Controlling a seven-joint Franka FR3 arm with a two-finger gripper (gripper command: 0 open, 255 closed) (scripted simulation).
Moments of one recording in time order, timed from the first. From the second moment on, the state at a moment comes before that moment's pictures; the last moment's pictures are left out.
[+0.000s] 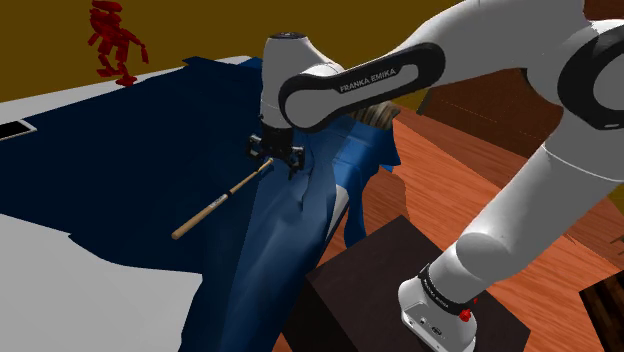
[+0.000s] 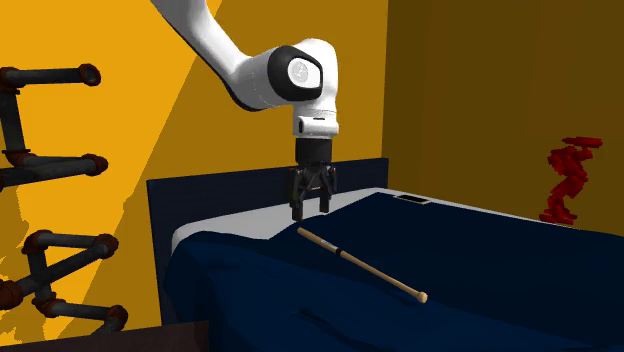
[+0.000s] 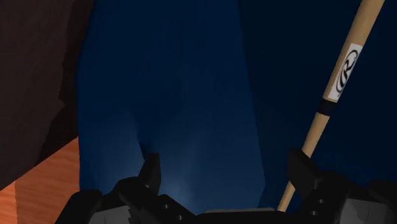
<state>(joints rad) -0.08 0.08 0.60 -2.14 -0.08 2.15 1.42</state>
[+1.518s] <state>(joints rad) 0.10 0.64 0.46 -1.73 -0.32 2.25 1.83</state>
